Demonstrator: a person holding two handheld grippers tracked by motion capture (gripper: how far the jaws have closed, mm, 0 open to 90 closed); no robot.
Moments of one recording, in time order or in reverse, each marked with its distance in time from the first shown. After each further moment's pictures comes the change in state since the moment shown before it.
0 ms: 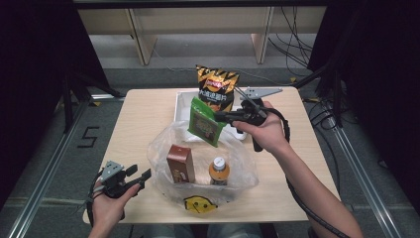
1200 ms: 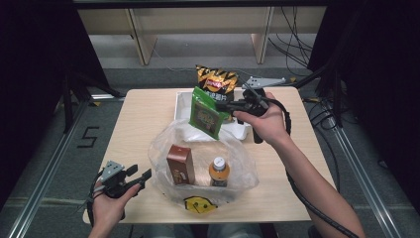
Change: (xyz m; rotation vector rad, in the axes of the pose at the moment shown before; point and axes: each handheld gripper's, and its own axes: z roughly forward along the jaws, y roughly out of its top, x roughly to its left) left arm 0.000 0.000 0.000 -0.002 -0.005 -0.001; right arm -0.006 0.020 -0.003 -0.036 -0.041 -0.002
